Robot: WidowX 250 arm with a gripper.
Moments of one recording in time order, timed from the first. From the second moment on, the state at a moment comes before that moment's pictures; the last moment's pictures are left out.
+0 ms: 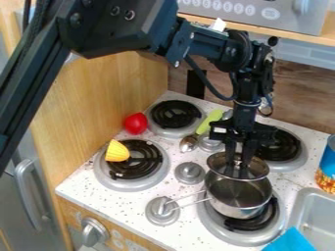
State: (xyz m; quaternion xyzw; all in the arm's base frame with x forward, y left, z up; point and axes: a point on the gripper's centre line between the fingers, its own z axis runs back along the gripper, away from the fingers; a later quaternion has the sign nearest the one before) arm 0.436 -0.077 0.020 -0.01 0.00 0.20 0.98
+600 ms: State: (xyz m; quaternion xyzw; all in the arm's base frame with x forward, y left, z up) arm 0.426 -0.087 0.026 -0.01 -0.01 0.21 0.98
